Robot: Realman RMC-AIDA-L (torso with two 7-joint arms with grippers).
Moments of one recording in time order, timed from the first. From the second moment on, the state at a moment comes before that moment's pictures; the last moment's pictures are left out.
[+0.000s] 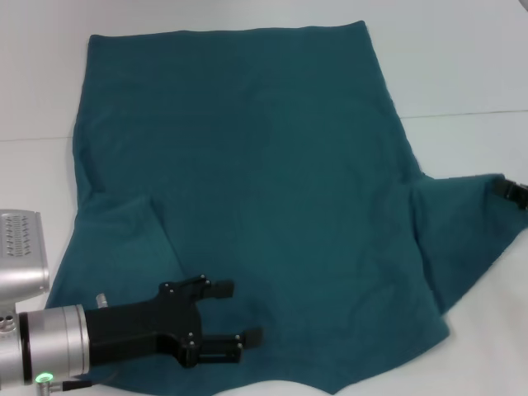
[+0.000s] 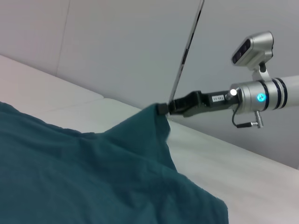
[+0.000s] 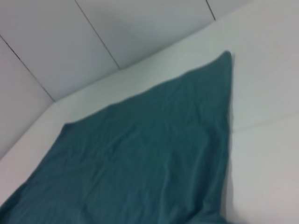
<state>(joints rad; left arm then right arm) -0.52 -2.17 0.73 0.55 2.02 1.51 -1.25 0.43 2.00 -0.45 -0.58 -1.91 -1.17 1.73</state>
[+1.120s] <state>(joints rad) -0.52 -2.17 0.73 0.54 2.02 1.49 -1.25 0.48 2.01 -0.52 -0.58 -1.86 -1.22 1.69</state>
